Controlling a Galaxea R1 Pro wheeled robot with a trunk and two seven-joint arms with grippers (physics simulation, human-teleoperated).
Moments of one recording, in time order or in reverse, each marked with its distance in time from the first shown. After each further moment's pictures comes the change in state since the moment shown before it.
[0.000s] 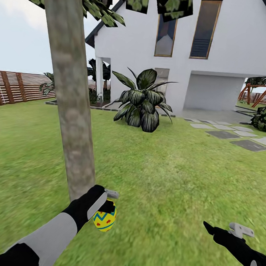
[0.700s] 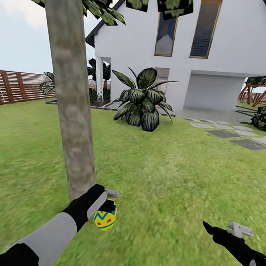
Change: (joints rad) left arm 0.000 0.002 0.000 -0.012 0.009 0.001 0.000; right arm 0.000 0.000 0.007 0.000 0.000 0.000 -0.002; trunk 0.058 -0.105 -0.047
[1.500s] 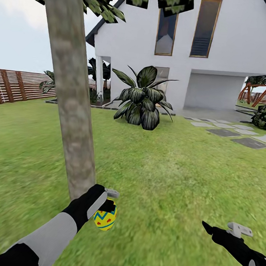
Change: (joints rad) left arm 0.000 0.000 0.000 -0.001 -0.006 0.000 0.000; right arm 0.000 0.004 0.002 0.000 0.001 0.000 0.000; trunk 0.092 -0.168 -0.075
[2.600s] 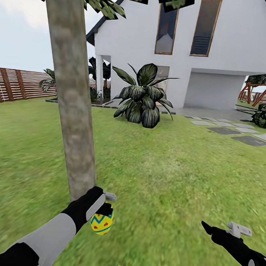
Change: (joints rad) left arm 0.000 0.006 0.002 0.050 0.000 -0.001 0.003; right arm 0.000 0.002 0.002 0.000 0.001 0.001 0.003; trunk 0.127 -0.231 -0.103
